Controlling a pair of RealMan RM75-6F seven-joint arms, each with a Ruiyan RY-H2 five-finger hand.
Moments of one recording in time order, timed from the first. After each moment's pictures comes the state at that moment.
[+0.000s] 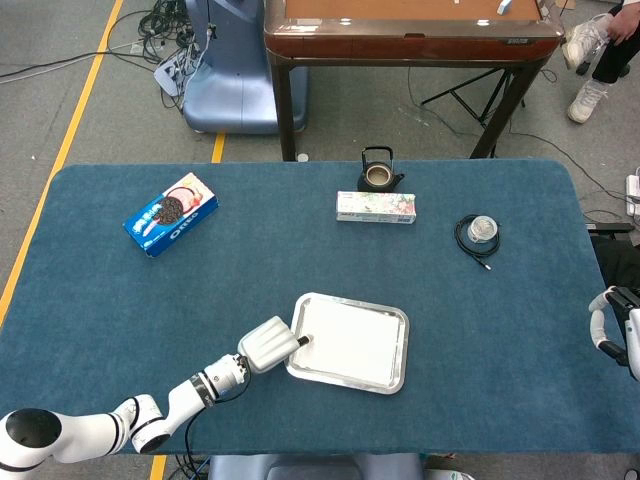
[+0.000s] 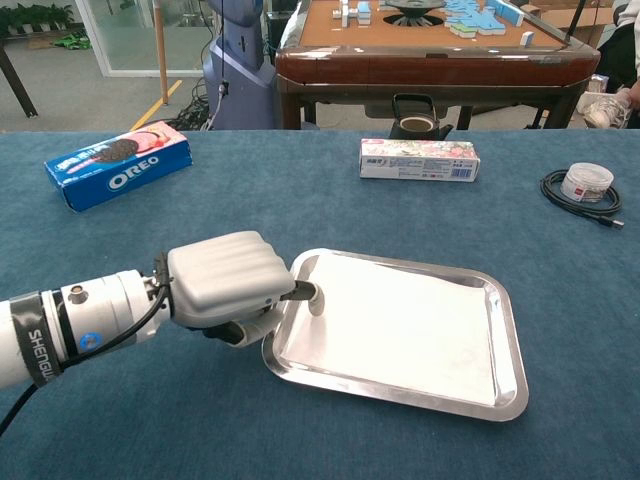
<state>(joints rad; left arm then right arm) -0.82 -1.76 0.05 -1.17 1.66 1.00 0.29 0.05 -1.04 0.14 -1.58 -1.44 1.54 0.03</state>
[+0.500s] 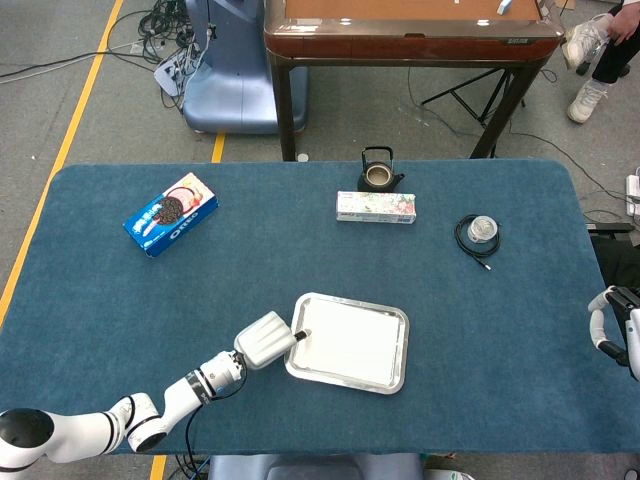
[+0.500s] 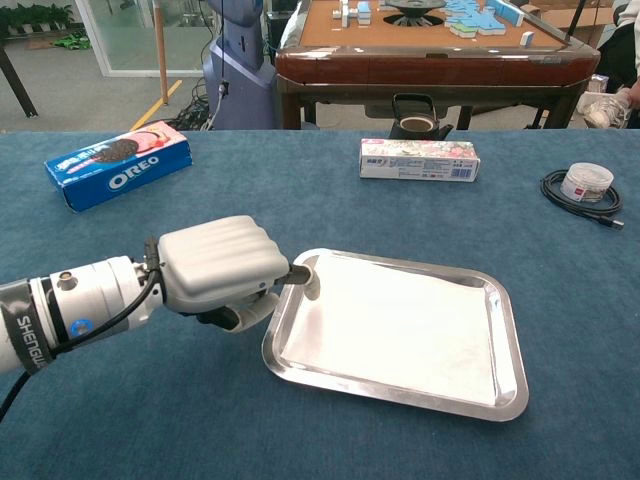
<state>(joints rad) -0.82 -1.73 0.03 -1.20 1.66 1.02 0.30 0.05 -1.04 0.14 -1.59 -1.44 1.54 0.05</state>
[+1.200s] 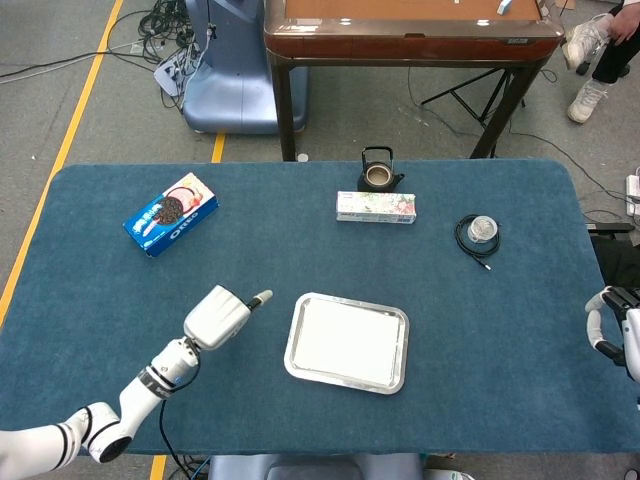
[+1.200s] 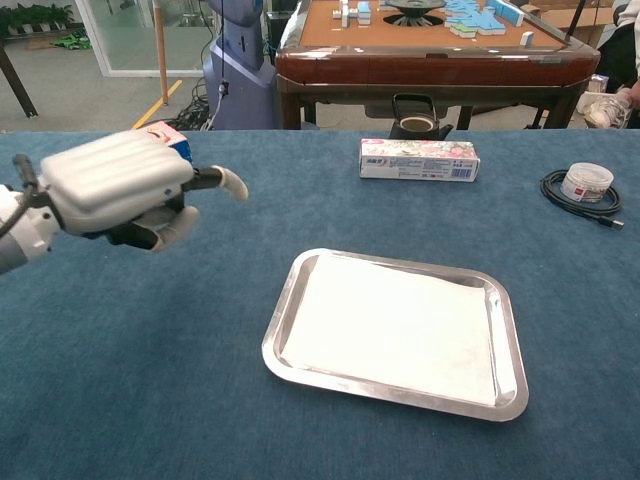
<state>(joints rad) -0.68 -1.54 -0.02 -1.38 1.59 1.21 0.39 0.05 -1.04 0.13 -1.59 -1.45 1.54 0.04</state>
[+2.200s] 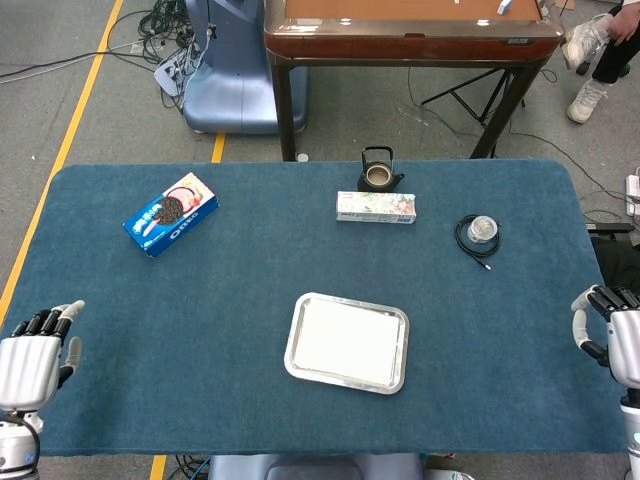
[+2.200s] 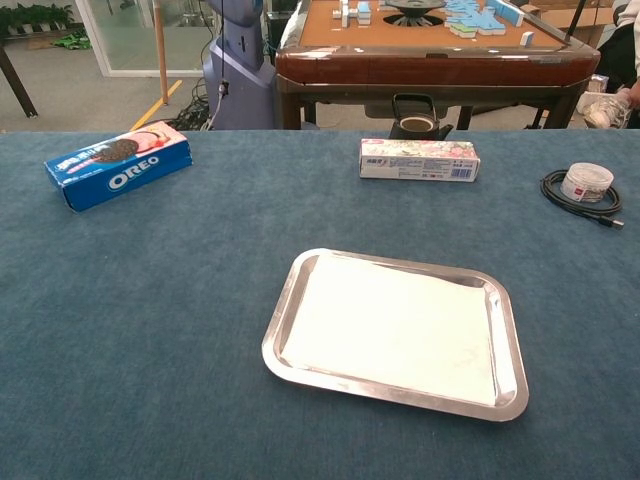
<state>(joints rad) -0.16 -1.22 0.03 -1.64 1.49 1.73 0.40 0.06 -1.11 0.14 -1.57 -1.50 1.60 -0.02</state>
